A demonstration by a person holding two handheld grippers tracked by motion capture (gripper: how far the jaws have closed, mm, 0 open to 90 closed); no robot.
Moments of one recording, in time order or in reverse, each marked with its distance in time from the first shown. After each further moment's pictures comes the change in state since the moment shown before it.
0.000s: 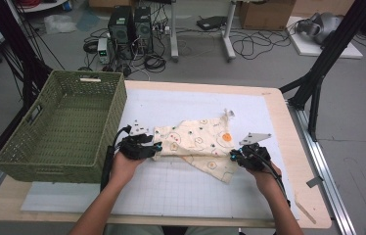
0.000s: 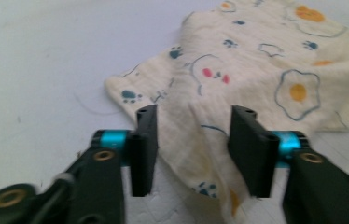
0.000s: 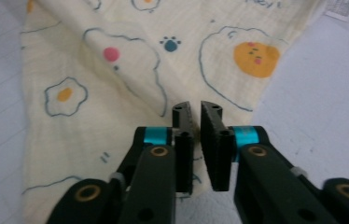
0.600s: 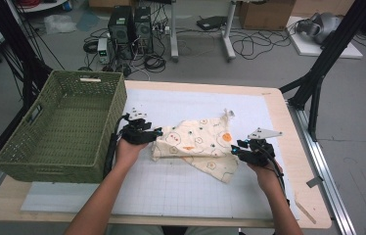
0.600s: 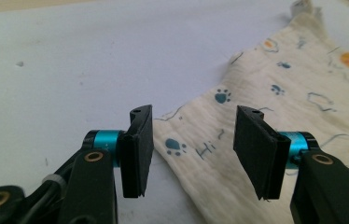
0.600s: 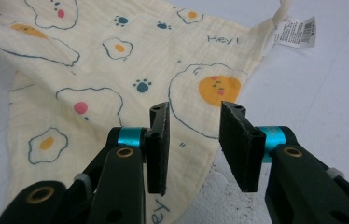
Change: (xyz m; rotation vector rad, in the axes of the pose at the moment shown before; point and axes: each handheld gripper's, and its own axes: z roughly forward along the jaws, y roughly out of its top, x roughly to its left) left arm 0.030 0.021 0.033 -0.038 0.041 -0.062; right arm -0.015 -0.001 -0.005 -0.149 -0.026 0.111
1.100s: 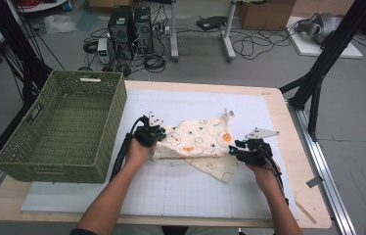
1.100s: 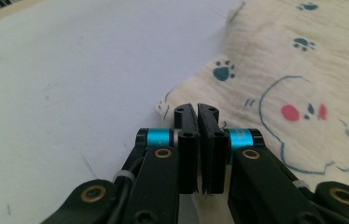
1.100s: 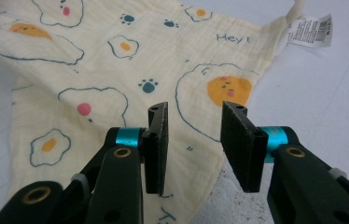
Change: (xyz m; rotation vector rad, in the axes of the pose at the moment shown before) left arm -0.016 -0.008 0.036 0.076 0.061 0.238; right arm 0.000 0.000 0.008 0.004 0.028 -0.008
